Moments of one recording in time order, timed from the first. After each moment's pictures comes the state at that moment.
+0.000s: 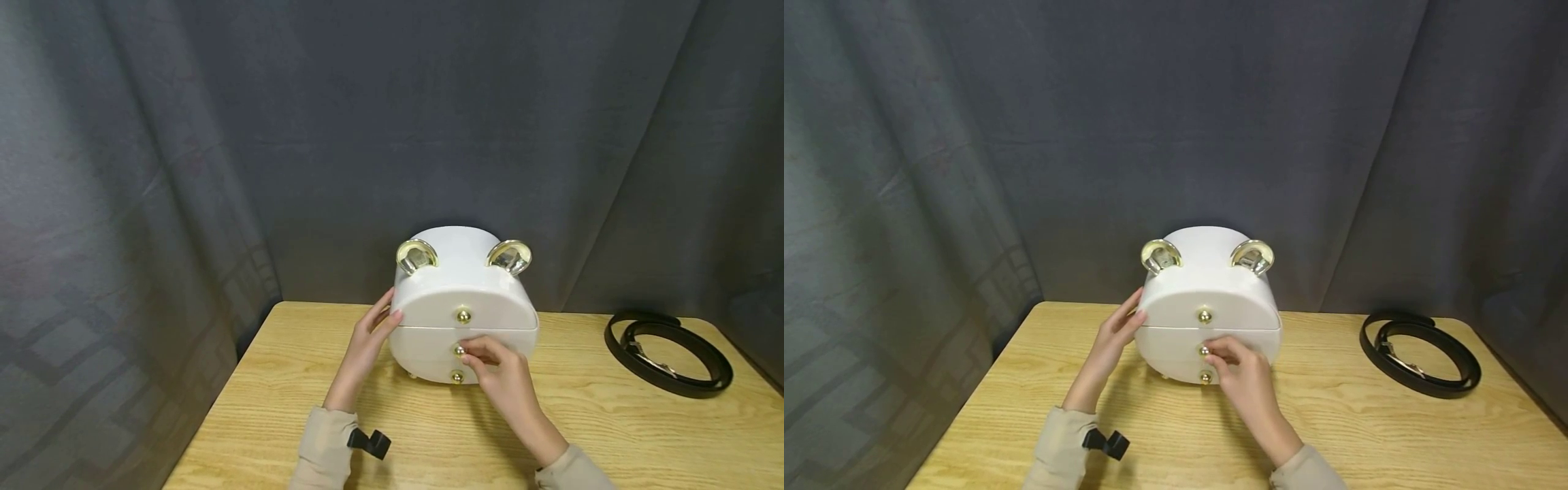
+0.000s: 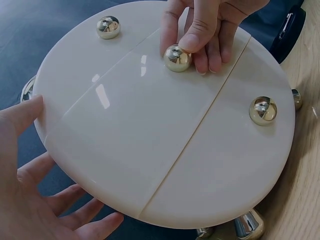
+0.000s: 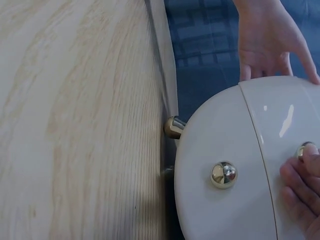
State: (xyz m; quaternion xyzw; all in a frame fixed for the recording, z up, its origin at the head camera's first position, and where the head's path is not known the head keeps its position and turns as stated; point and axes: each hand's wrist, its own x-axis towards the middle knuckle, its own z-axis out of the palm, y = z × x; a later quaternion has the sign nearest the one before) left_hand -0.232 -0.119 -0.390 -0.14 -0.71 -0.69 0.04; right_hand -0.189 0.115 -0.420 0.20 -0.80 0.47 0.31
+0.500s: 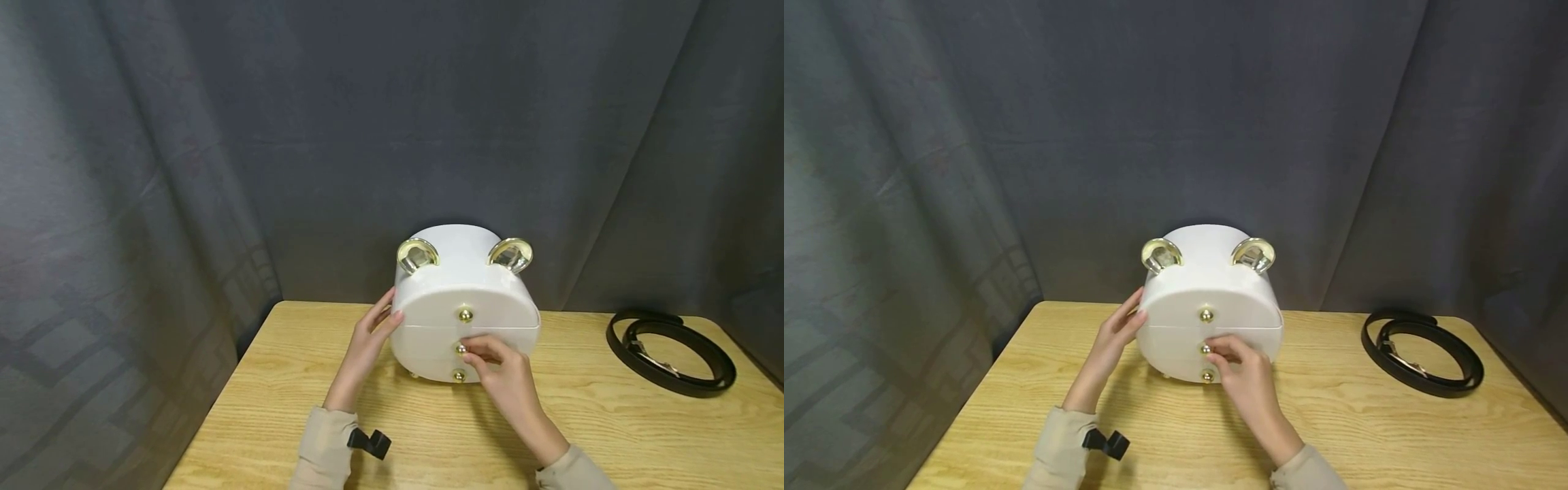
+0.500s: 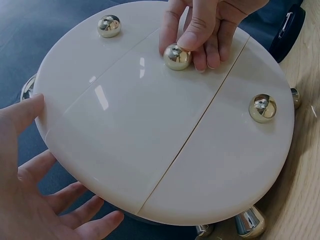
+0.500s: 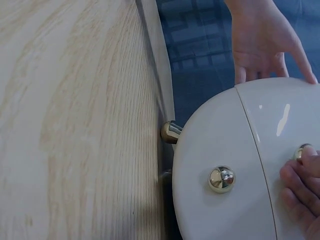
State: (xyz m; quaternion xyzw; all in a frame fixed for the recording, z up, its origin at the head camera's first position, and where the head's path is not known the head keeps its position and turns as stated) left_hand -0.232 -0.120 -0.392 -0.14 -0.72 -0.68 0.04; right_hand -0.188 0.114 -0.419 0.19 -0.79 0.49 0.30
